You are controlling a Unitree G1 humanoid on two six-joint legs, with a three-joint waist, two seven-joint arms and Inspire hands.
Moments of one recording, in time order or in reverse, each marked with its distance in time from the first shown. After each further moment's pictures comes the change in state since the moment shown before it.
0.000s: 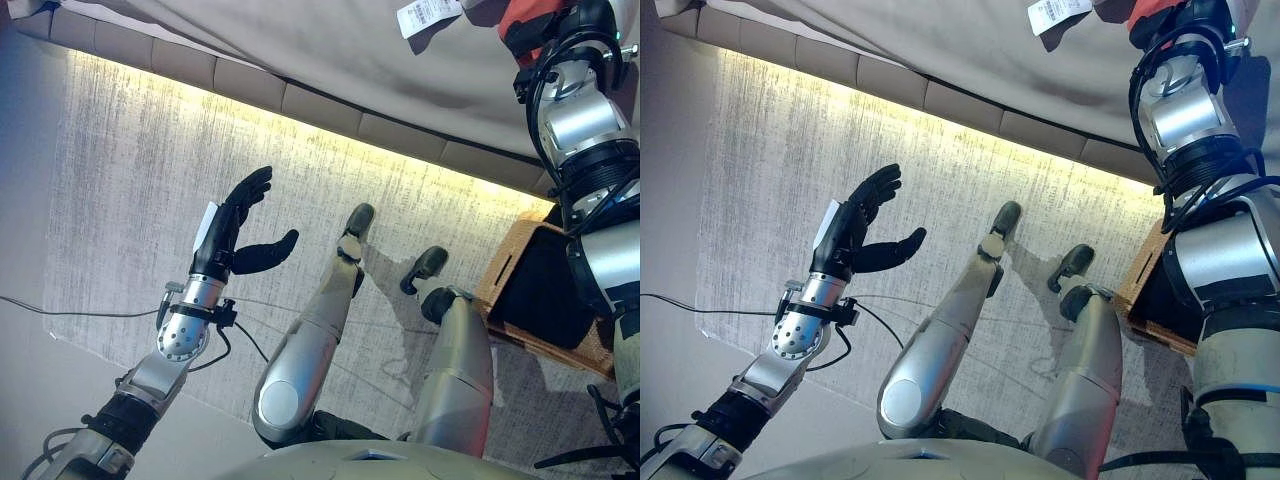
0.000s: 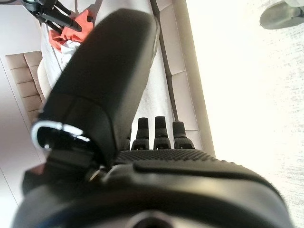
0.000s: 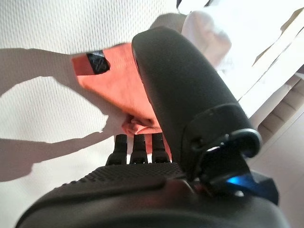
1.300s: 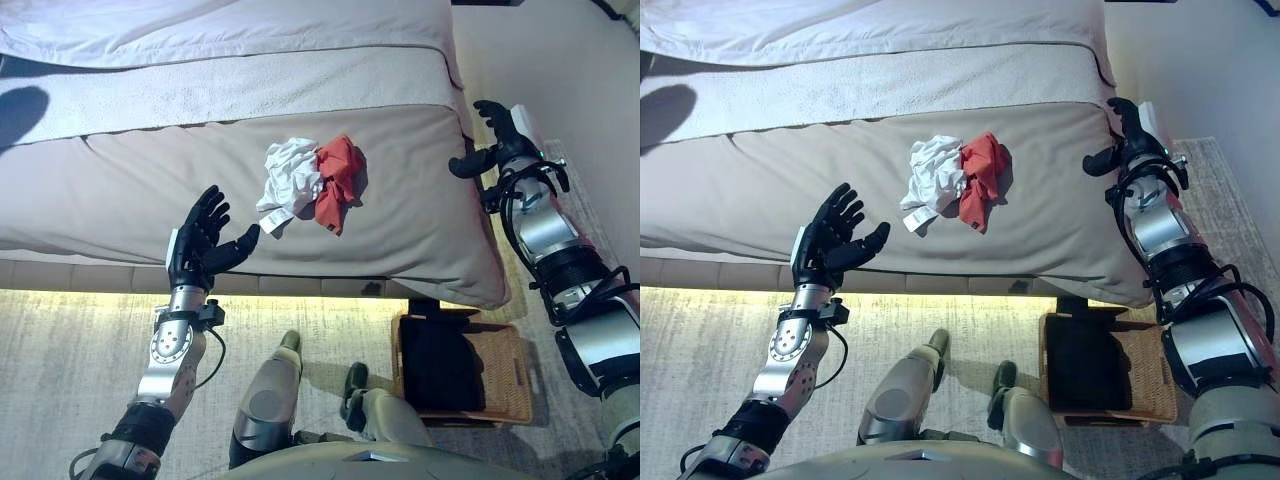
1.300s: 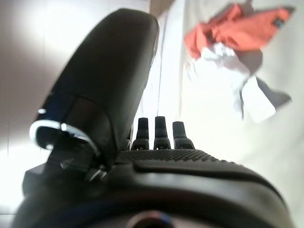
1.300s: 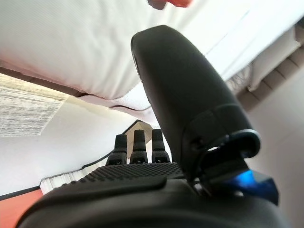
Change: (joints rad) left arm -0.004 -0.197 0.177 0.173 -0.300 0.072 -0.128; right arm 0.520 0.028 -0.165 -0.267 -0.214 -0.042 0.325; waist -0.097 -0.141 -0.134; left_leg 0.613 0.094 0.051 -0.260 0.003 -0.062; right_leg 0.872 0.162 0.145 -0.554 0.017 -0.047
